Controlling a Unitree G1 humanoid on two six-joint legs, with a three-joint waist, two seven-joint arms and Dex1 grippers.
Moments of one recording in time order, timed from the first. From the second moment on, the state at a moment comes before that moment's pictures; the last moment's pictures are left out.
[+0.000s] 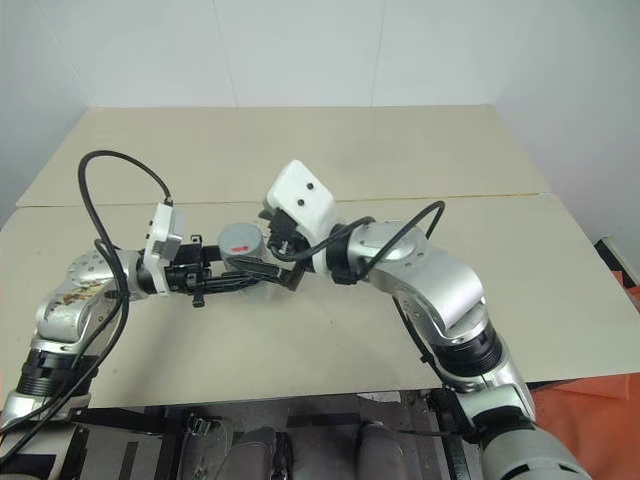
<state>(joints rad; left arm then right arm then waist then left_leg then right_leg) -0.45 0.66 0.03 -0.05 -0.56 0.38 -1.25 -0.80 -0.38 0.27 -0.47 0.50 0.96 0.55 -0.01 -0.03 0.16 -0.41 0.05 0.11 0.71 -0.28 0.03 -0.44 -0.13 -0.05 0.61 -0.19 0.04</state>
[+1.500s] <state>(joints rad) -0.55 0.59 0.01 0.07 -0.51 0.30 -1.29 -0.89 -0.30 0.28 -0.34 0.44 0.90 0.56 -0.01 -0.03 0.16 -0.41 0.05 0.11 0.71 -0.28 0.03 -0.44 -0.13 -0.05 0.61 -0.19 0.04</state>
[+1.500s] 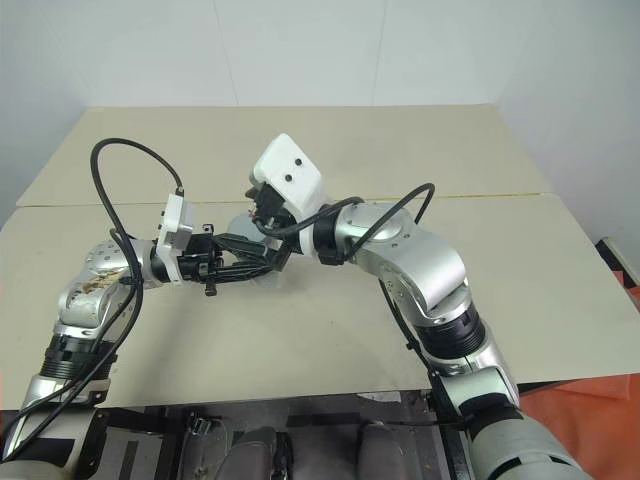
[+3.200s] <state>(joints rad) -0.54 0.63 0.02 0.05 -0.51 0.31 -1.30 -0.78 -0.57 0.17 -0.43 0.52 0.92 0.69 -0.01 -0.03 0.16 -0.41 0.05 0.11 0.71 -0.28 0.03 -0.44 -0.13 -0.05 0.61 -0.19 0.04</state>
